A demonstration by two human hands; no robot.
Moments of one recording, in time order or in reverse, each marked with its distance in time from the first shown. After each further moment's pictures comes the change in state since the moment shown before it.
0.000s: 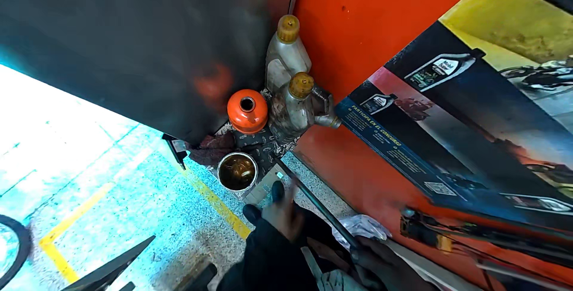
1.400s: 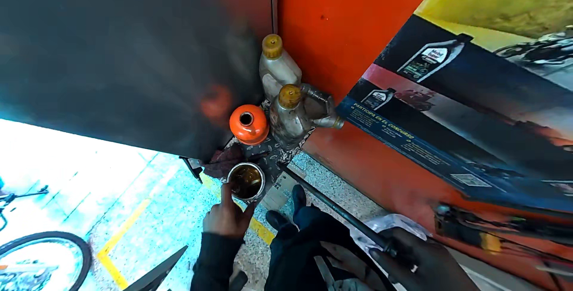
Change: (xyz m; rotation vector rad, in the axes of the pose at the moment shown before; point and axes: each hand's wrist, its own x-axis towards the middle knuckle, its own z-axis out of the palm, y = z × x) left_hand -0.022 0.009 -0.145 0.400 0.160 -0.509; right_hand -0.017 -0.004 -0.013 -0.564 0.392 -0.345
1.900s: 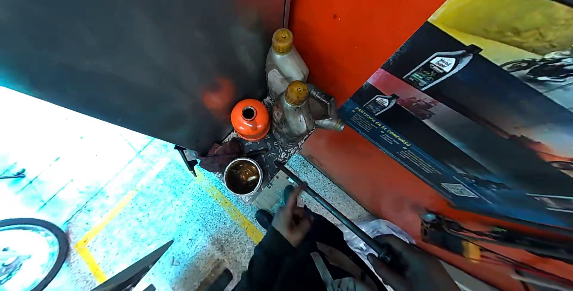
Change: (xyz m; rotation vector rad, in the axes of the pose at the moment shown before) left_hand -0.010 0.054 0.144 -0.885 -0.293 0.458; right_hand 0.000 0.013 0.002 -0.206 -0.032 0.036
